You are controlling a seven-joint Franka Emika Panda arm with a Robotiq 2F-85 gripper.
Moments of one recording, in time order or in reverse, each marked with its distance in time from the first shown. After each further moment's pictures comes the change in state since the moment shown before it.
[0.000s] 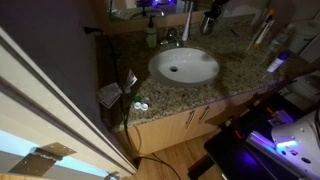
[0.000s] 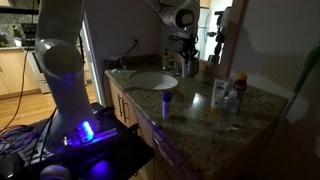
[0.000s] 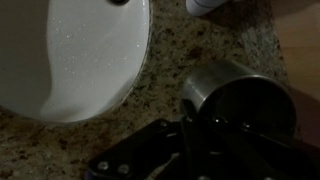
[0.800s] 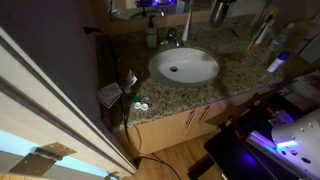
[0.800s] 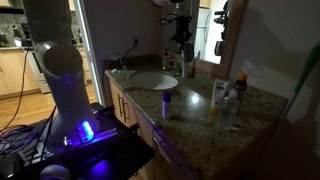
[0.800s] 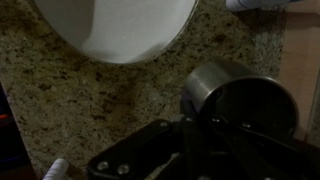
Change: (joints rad) arm -0.004 -0.273 0.030 -0.100 -0.149 -0.202 -0.201
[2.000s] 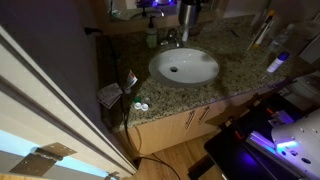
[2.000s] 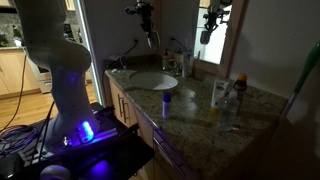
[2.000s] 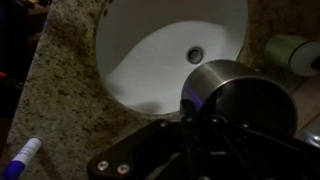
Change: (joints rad) arm 0.316 -0.125 0.145 -0.006 -0.136 -0.140 -0.121
